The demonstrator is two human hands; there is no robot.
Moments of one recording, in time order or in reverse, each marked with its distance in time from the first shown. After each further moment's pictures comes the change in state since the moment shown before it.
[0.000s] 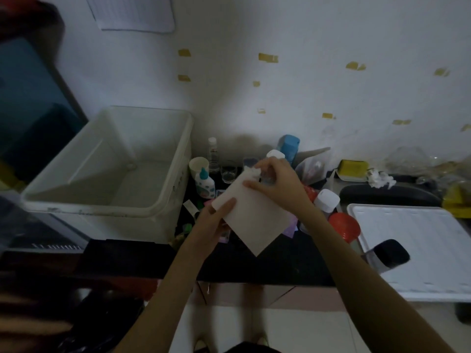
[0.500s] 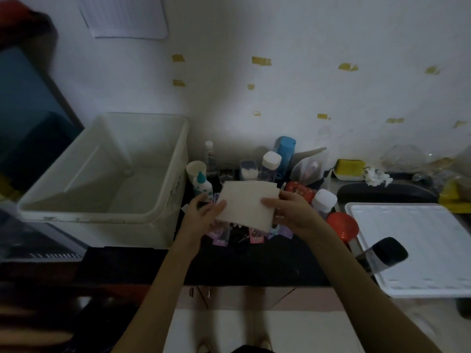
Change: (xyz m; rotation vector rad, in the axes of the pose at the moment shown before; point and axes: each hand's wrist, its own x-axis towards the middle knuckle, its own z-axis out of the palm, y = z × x) left_hand 0.014 0.007 -0.023 0.189 0.137 0.055; right_hand -0.037 0.021 -0.005 0.838 -0.178 0.630
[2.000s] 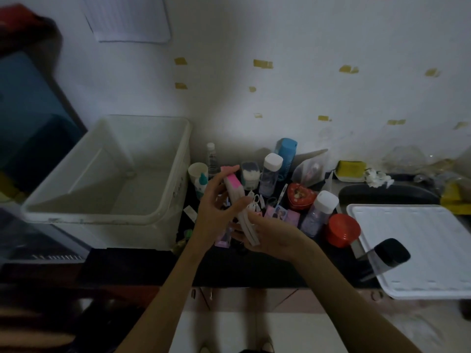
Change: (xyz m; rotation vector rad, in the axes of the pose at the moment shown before) left_hand -0.030 0.041 0.038 0.197 -0.174 0.575; right_hand -0.023 0.018 0.045 0.176 -0.297 0.296
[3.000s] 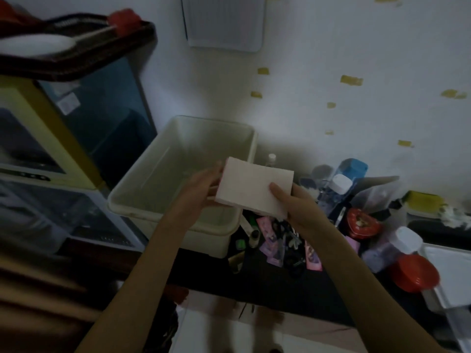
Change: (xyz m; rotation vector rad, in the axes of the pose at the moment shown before) left_hand 0.041 0.024 -0.206 -0.047 0.145 -0.452; right_hand 0.093 -0.056 0.119 -0.188 0.164 -0.485
